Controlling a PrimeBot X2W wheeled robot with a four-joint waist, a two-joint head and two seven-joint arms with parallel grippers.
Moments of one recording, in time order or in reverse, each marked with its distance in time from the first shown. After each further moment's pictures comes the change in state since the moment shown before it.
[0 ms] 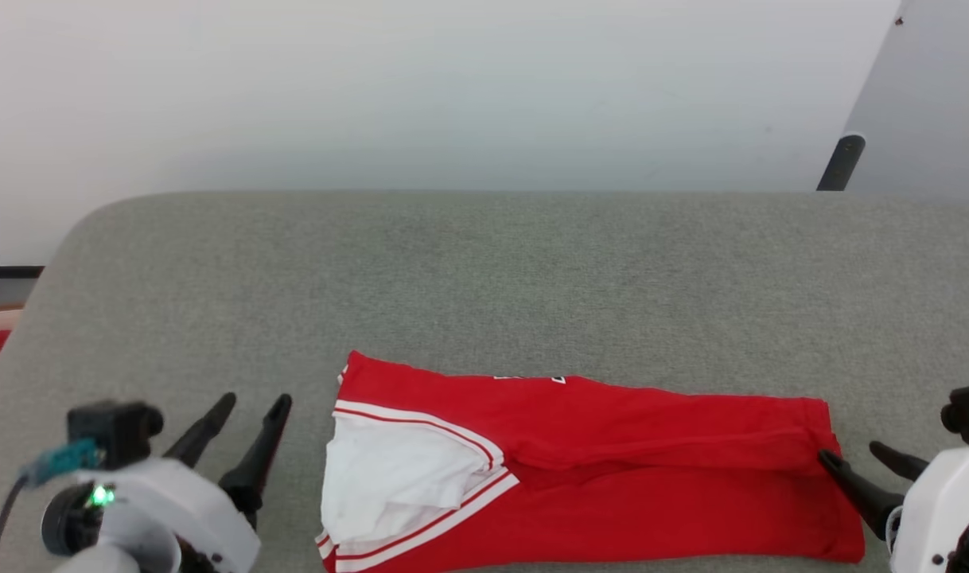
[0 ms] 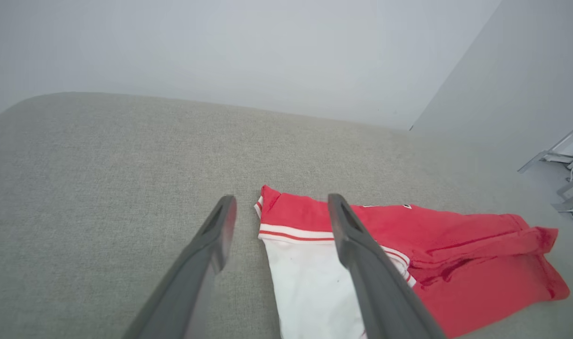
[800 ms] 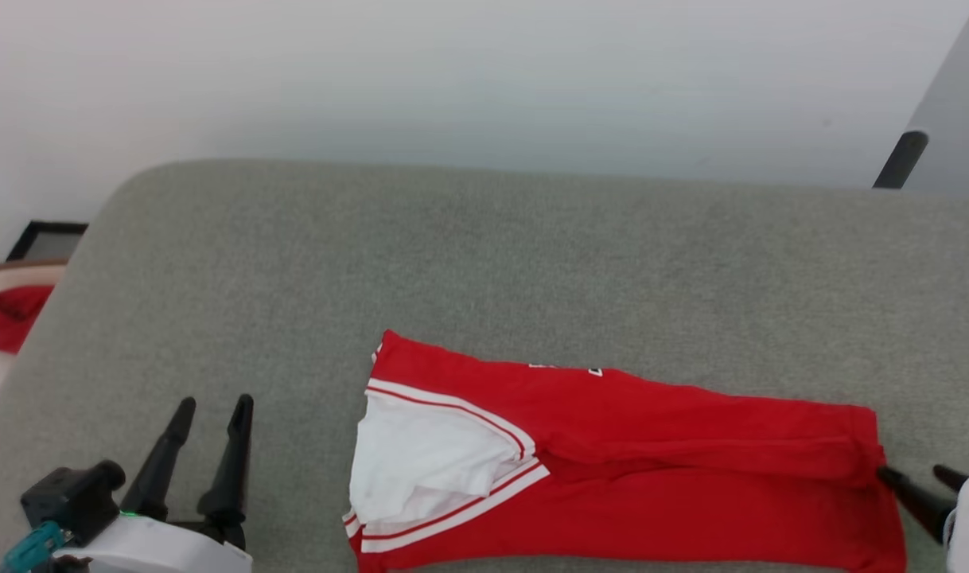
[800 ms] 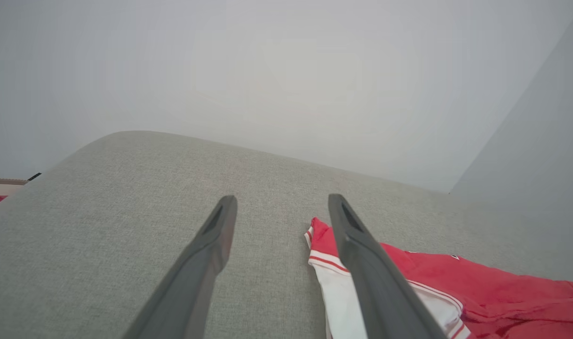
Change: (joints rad) left arm 0.265 -0.350 0.480 0.096 0.413 -0.214 -0.102; right arm 0.015 0.015 -0.146 0.019 -0.031 0.000 0.168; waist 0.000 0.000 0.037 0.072
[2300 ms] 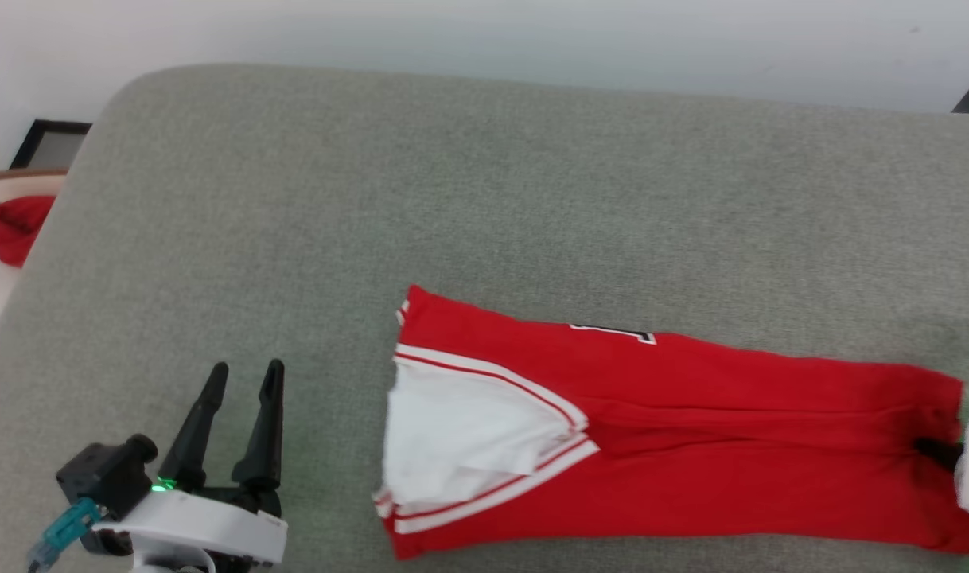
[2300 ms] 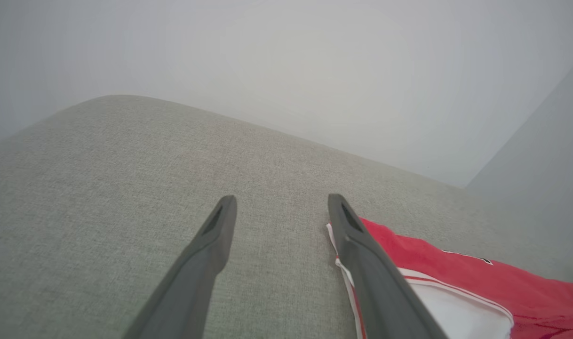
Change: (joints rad) left arm -0.080 -0.206 0.127 0.096 0.152 -0.150 0.000; right arm -0.249 -0.050 0.063 0.347 0.028 0.002 0.068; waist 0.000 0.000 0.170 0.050
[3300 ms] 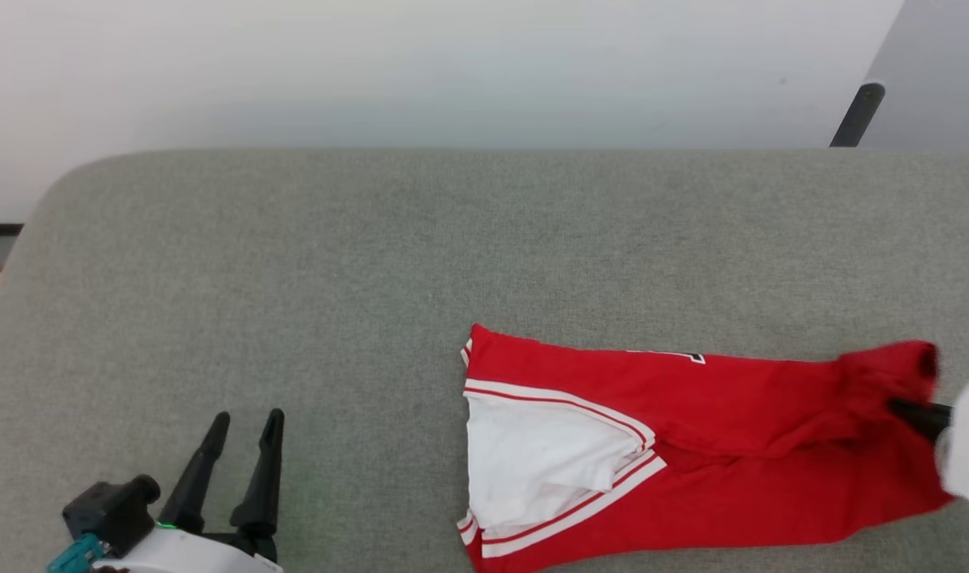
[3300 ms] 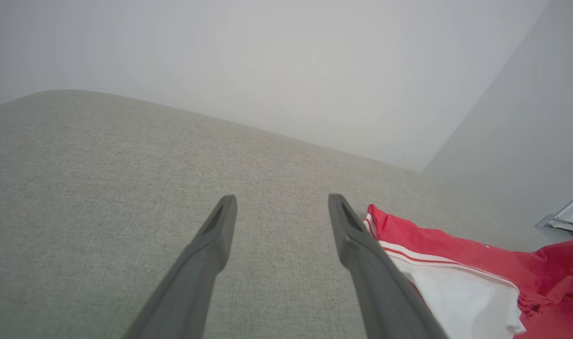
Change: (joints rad) left arm 0.077 0.034 -0.020 0.017 -0.027 -0.001 0.003; right arm 0.019 -0.053 0.027 -0.190 0.073 -0.002 0.017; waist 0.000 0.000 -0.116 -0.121
